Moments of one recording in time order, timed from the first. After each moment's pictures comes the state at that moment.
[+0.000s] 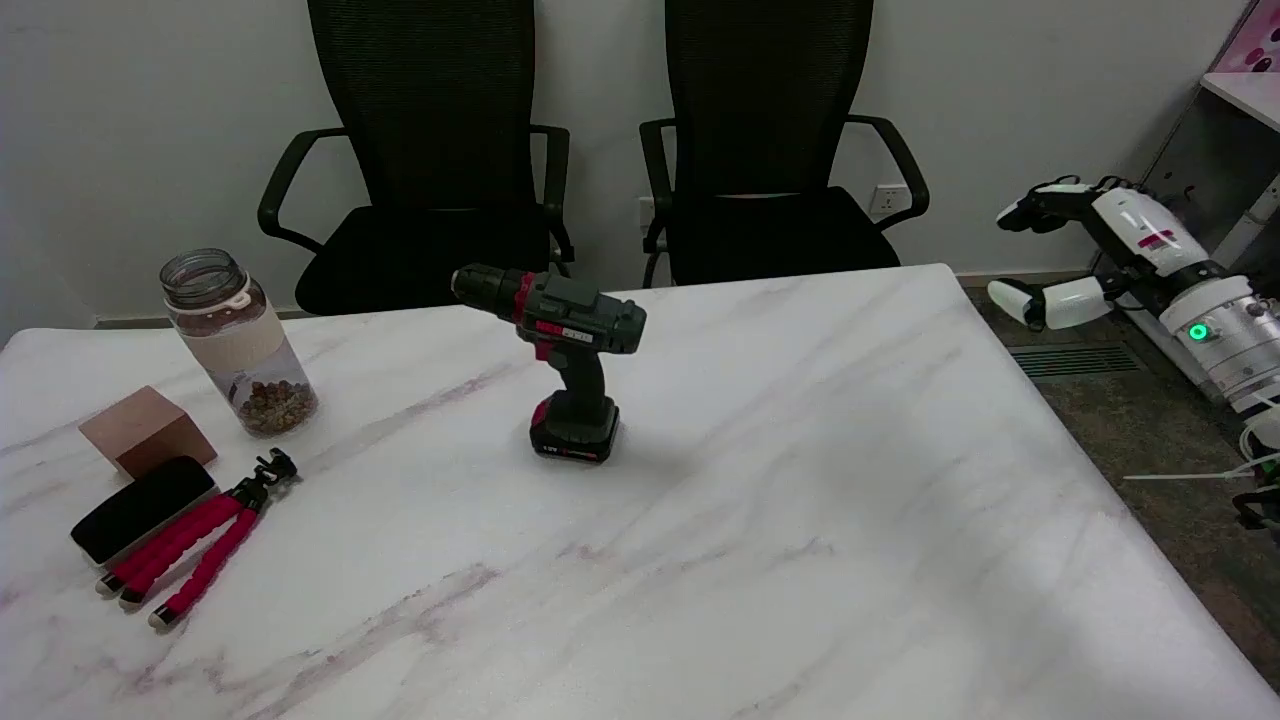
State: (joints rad) arm -0.01 -0.37 0.91 -0.88 1.12 -1.16 -2.33
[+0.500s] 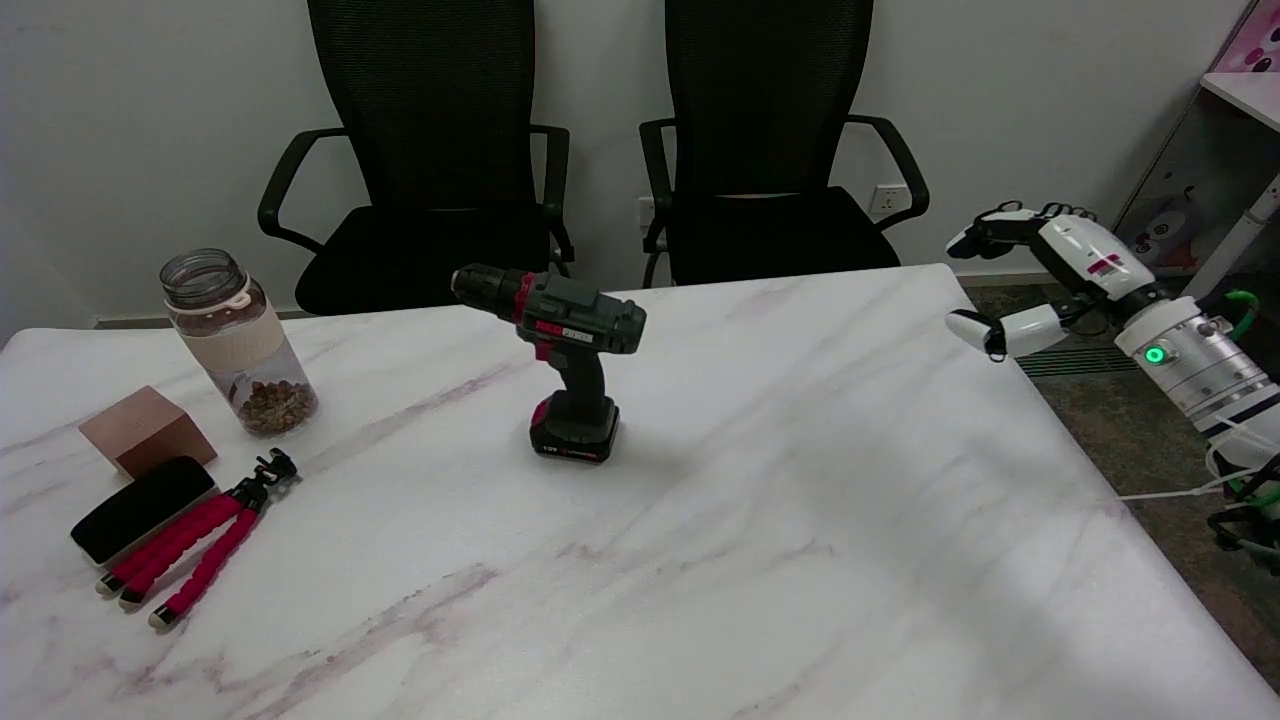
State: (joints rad) arm -0.01 -0.39 0.89 -0.92 1.03 -1.16 -2.34
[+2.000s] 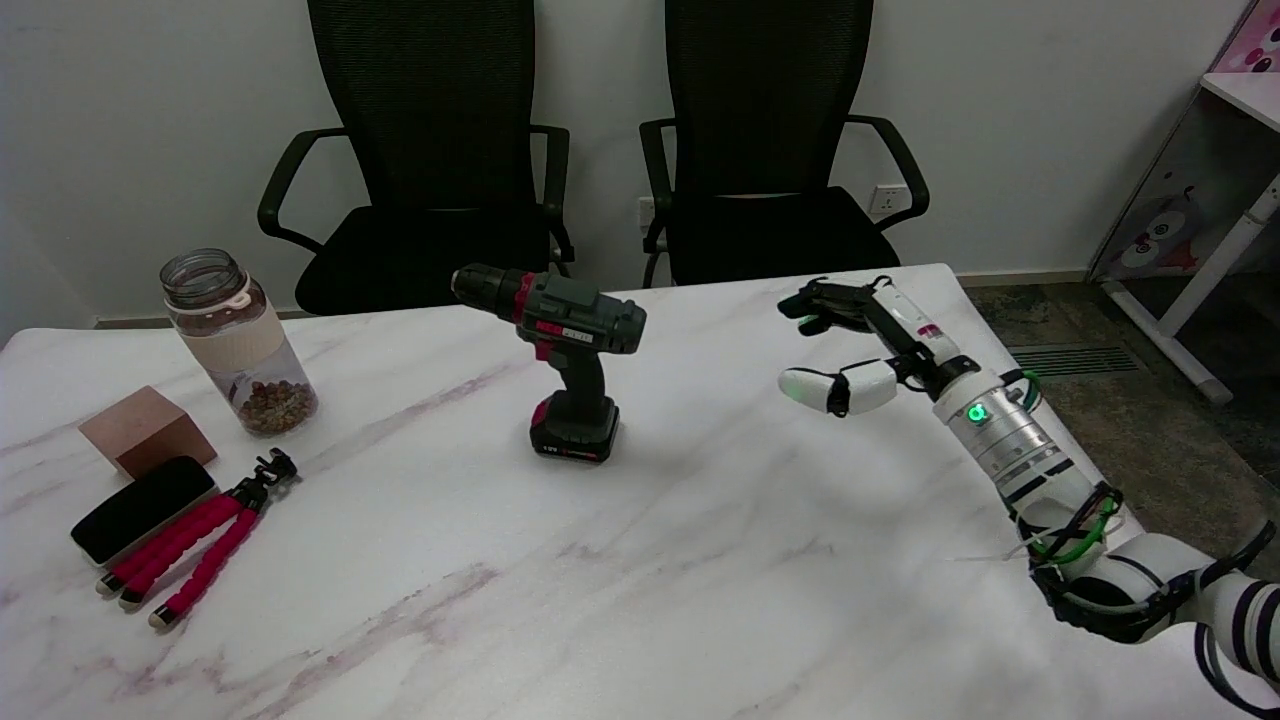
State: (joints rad) arm 0.02 -0.67 0.87 -1.21 1.03 -0.93 -2.28
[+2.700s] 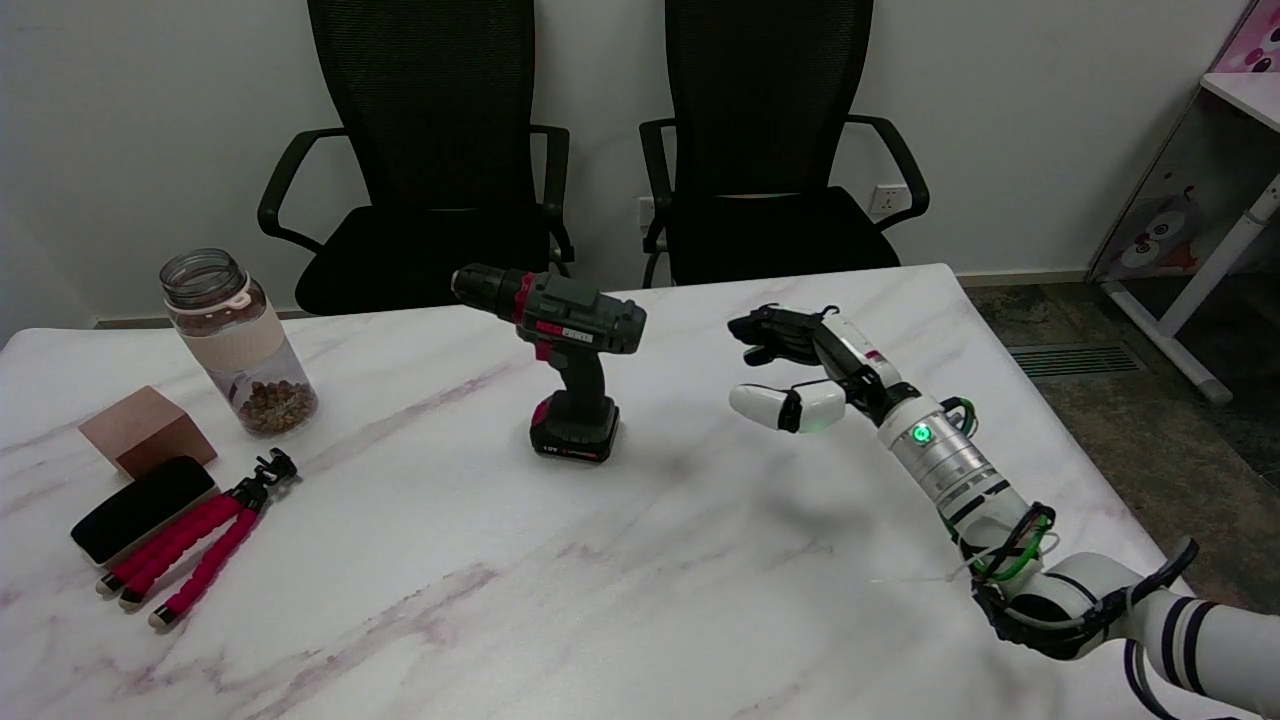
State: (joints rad) arm 0.09 -0.79 0.80 -1.17 1.03 -0.88 -2.18
